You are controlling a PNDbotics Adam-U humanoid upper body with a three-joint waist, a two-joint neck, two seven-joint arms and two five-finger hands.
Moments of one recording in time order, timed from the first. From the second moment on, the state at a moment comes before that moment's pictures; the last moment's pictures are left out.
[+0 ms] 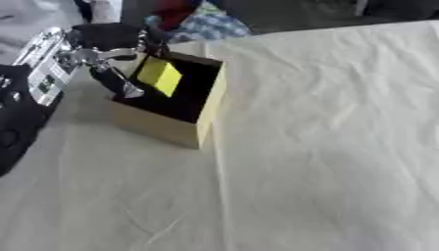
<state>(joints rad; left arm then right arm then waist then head) -1.13 0.41 -0.27 -1.01 -0.94 -0.61 -0.44 -0.14 -0.39 -0.24 -1.99 0.07 -0.17 -0.46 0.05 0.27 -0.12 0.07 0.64</state>
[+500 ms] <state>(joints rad) -1.13 0.41 -0.25 -1.00 -0.97 -0.60 -0.40 -0.14 -0.39 -0.24 -1.99 0.07 -0.17 -0.46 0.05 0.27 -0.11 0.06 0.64</state>
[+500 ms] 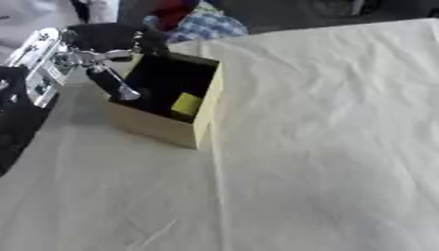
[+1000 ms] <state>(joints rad) -1.12 0.44 -0.23 -1.15 -0.68 -0.52 -0.43 -0.12 -0.39 -0.25 -1.99 0.07 -0.17 -0.46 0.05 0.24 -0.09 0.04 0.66</state>
